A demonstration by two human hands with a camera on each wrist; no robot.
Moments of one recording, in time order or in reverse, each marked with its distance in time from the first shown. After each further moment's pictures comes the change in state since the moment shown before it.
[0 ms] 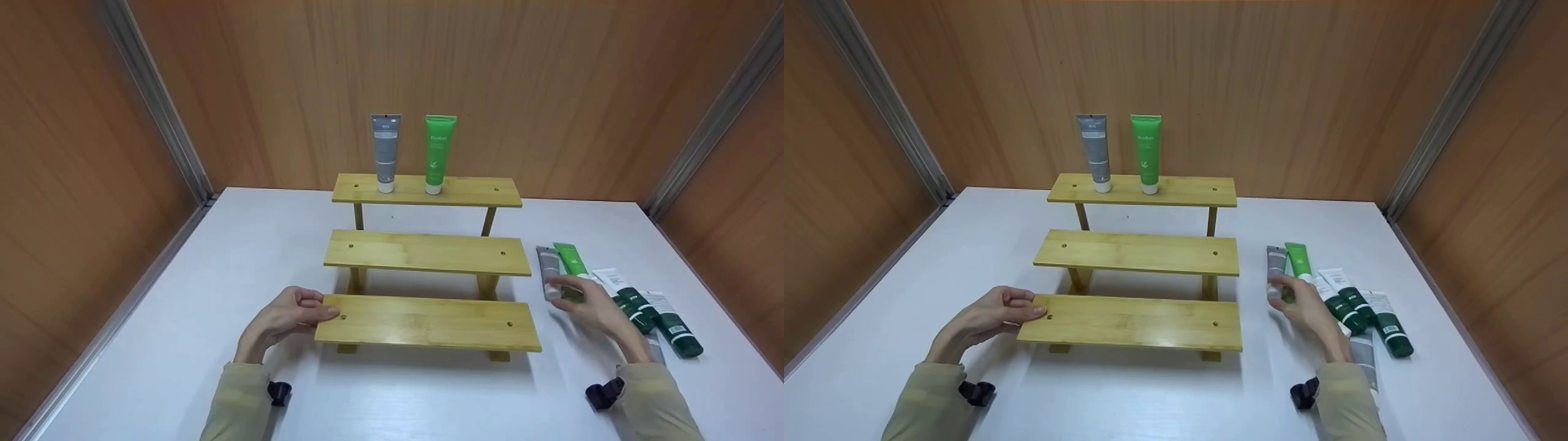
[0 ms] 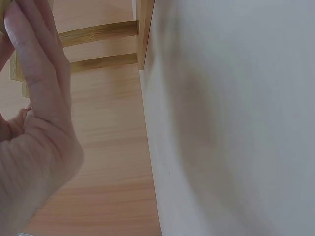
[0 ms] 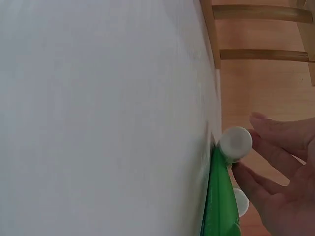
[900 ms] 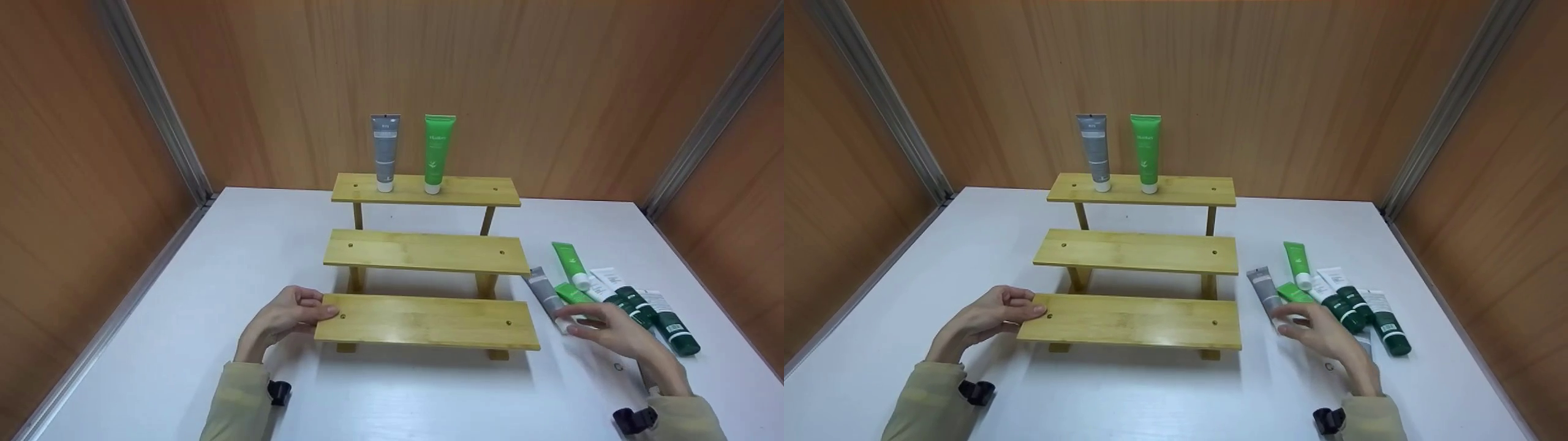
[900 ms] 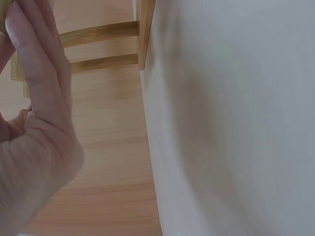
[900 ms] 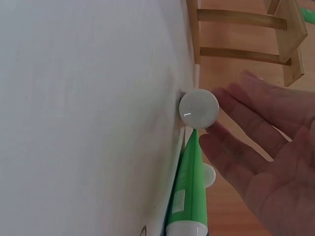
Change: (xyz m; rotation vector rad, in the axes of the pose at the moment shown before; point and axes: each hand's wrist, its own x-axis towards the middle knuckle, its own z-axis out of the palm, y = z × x) left_hand 0.000 0.000 0.000 -0.037 0.004 -0.007; right_hand -0.045 -0.001 -0.018 0.083 -0.217 -0.063
